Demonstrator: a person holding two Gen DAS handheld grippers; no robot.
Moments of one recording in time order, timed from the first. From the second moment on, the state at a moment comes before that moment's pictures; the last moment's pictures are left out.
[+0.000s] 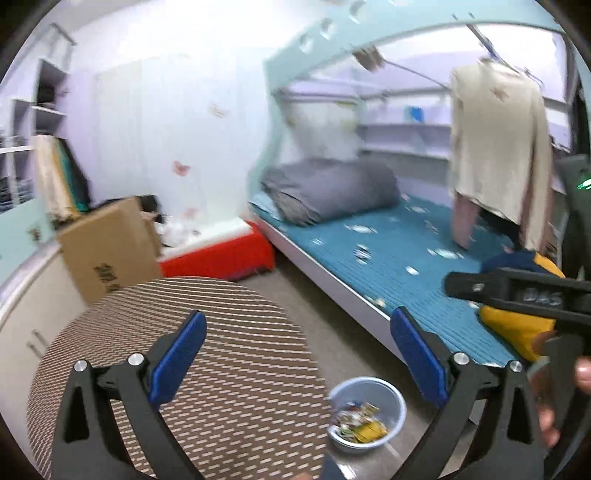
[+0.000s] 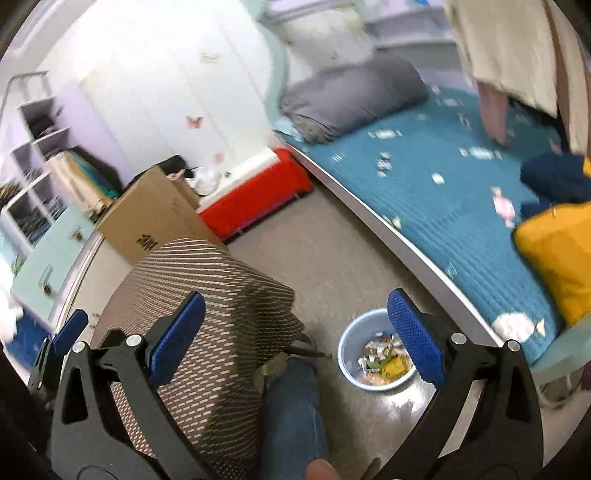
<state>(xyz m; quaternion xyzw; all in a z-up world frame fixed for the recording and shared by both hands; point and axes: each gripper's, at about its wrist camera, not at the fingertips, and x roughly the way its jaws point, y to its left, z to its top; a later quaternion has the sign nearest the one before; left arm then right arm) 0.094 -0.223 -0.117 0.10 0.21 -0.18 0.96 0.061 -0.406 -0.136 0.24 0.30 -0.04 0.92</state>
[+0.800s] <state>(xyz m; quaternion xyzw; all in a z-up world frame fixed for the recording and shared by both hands) 0.006 -0.078 -0.040 0.00 0.14 -0.05 0.99 -0.008 -0.267 -0.037 0.06 0.16 -0.02 0.98</state>
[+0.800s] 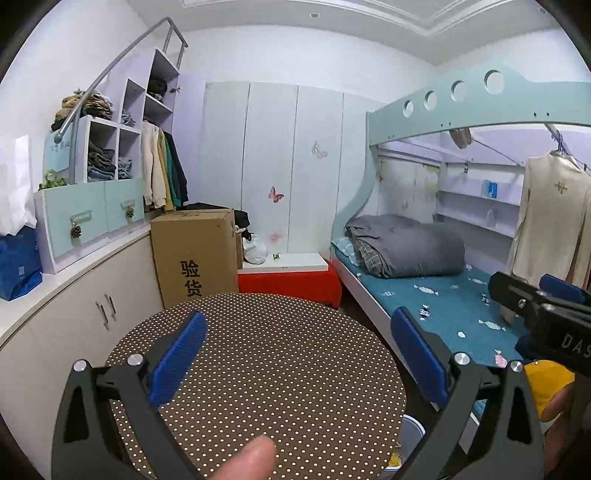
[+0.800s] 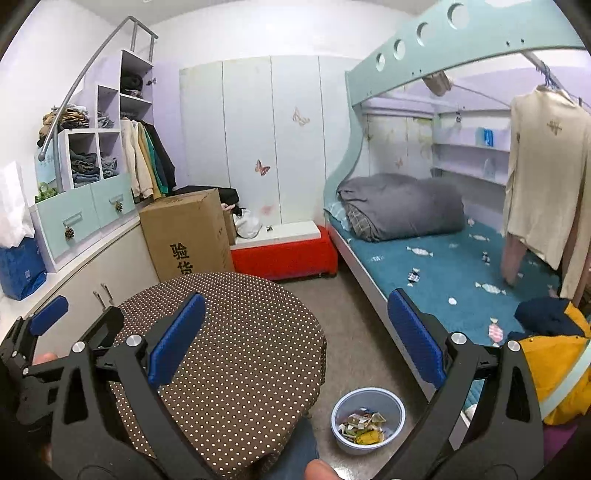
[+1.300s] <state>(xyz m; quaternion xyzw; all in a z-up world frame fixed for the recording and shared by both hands) -0.014 -0.071 -0.023 -0.02 0.12 -0.03 0.99 -0.026 -0.261 -0.023 0.05 0.13 -0.03 0.99</state>
